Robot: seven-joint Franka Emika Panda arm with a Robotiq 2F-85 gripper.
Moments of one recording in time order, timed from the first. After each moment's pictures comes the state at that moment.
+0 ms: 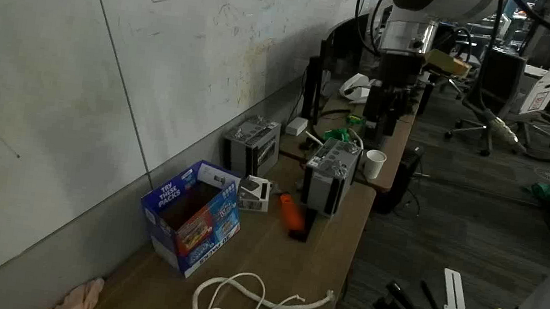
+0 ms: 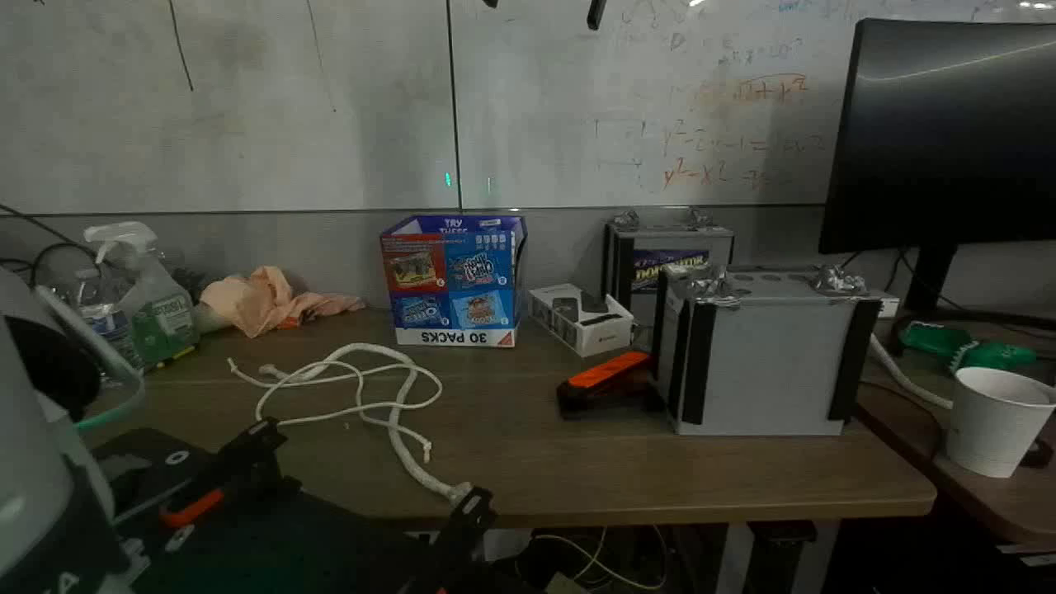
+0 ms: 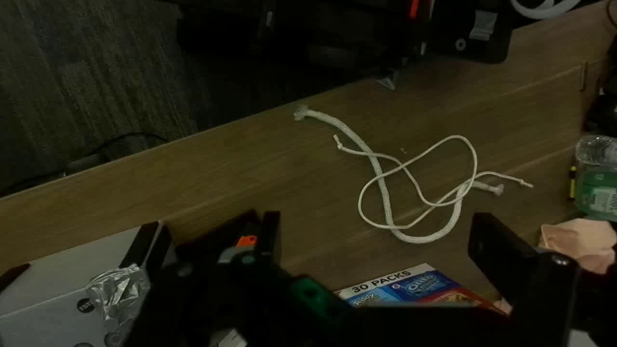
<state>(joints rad) 0.01 -0.36 -0.27 -2.17 0.06 1.62 -0.42</state>
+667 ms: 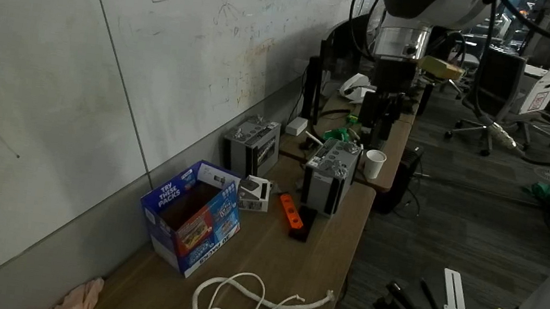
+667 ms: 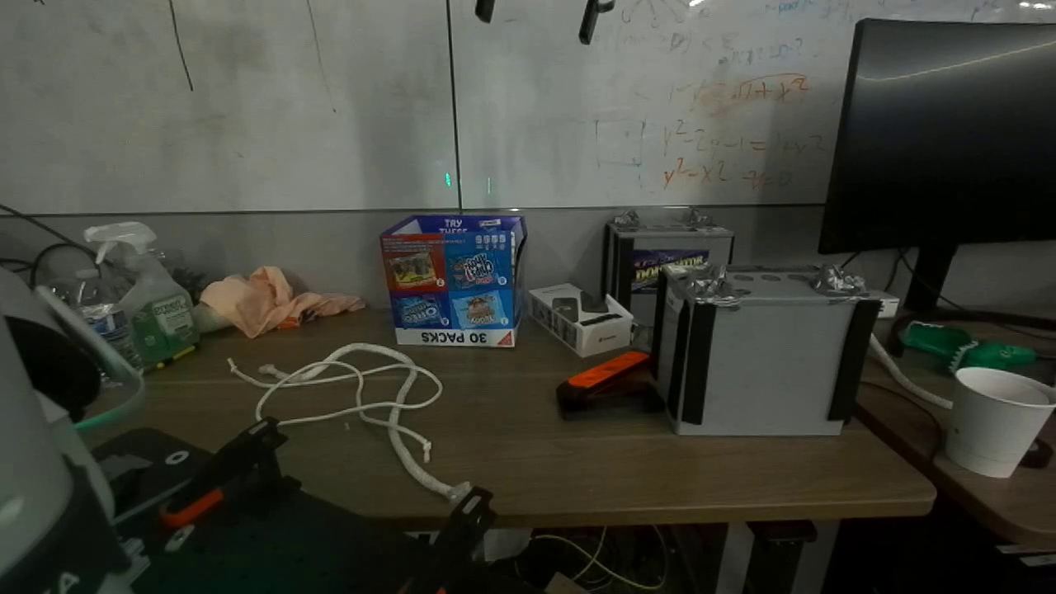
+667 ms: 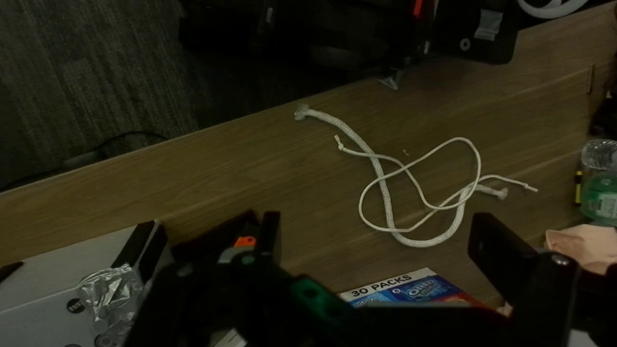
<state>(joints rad) 0.00 -0.36 -0.24 -2.20 0.06 1.65 -0.42</state>
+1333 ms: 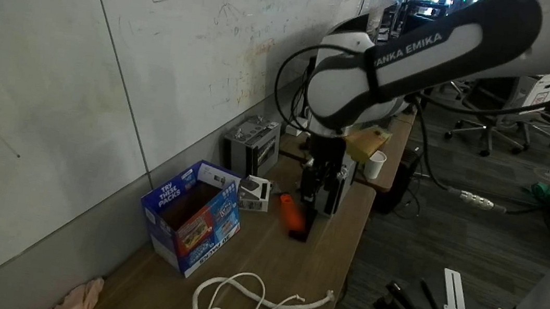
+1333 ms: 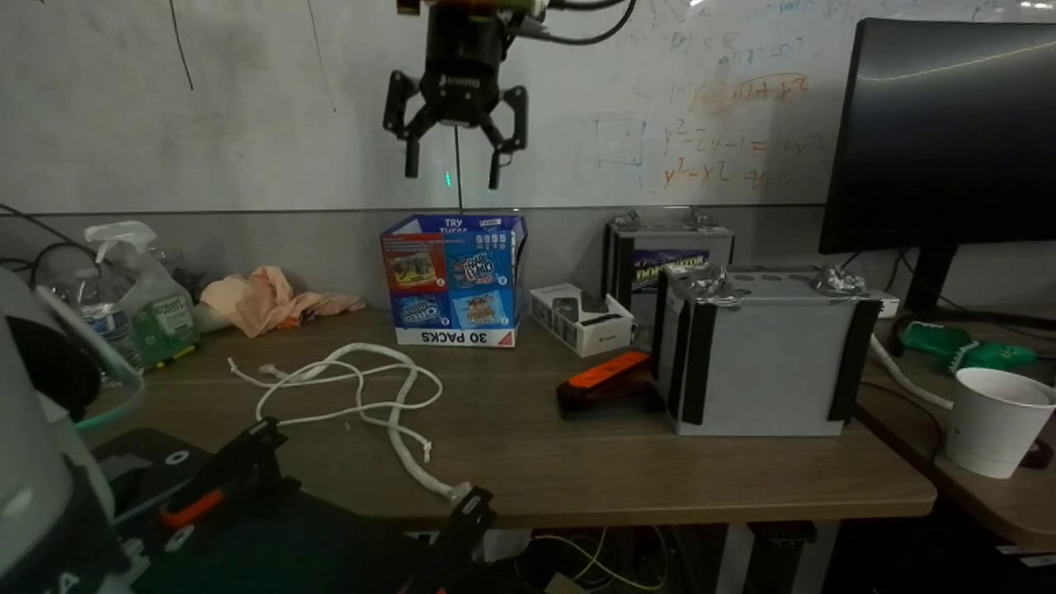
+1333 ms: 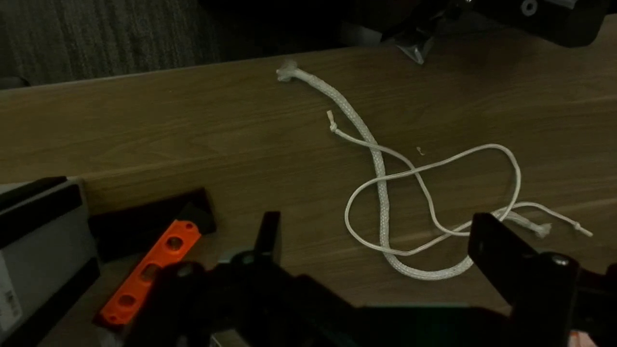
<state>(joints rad) 0.08 -0.24 -0.03 -2.46 0.08 2.10 -0.34</state>
